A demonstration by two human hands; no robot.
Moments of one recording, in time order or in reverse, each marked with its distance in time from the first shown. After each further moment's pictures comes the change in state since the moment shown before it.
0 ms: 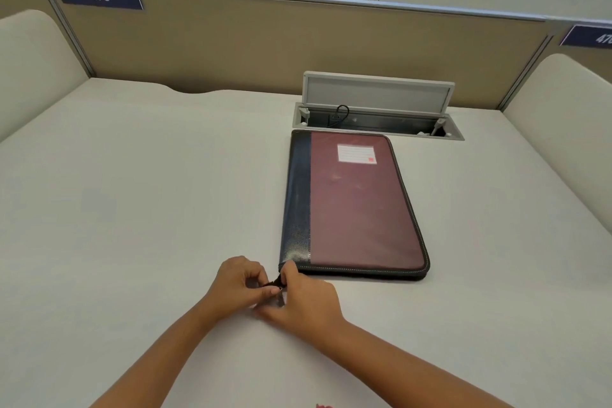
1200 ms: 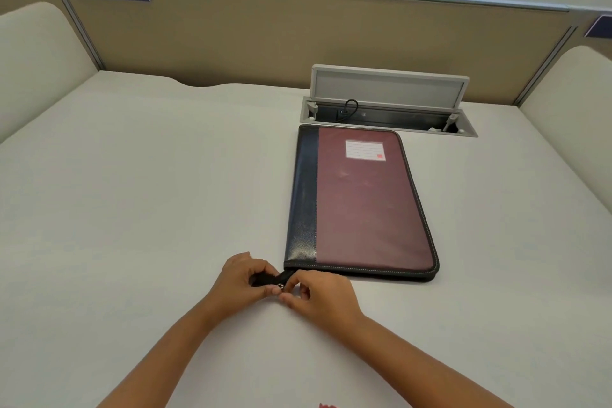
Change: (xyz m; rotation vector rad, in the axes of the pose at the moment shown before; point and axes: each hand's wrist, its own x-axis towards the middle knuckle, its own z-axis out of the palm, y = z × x) left_hand -0.004 0.007 -0.003 -0.013 -0.006 -0.014; right_hand 0.006 0.032 -0.001 0.064 0.112 -0.175
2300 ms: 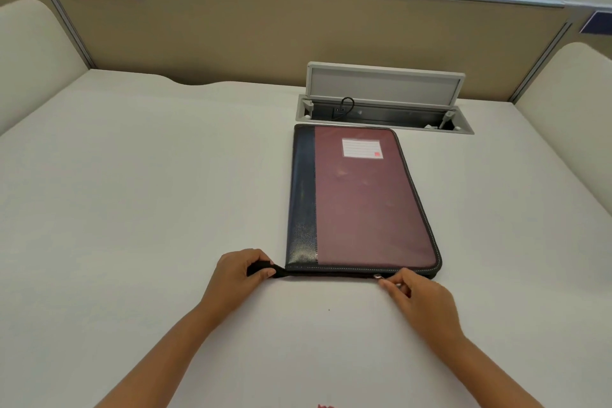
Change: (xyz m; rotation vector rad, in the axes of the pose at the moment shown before) left_hand 0.007 0.007 0.001 0.016 0.081 -0.103; right_hand -0.065 0.099 -0.063 -0.124 0.254 0.386
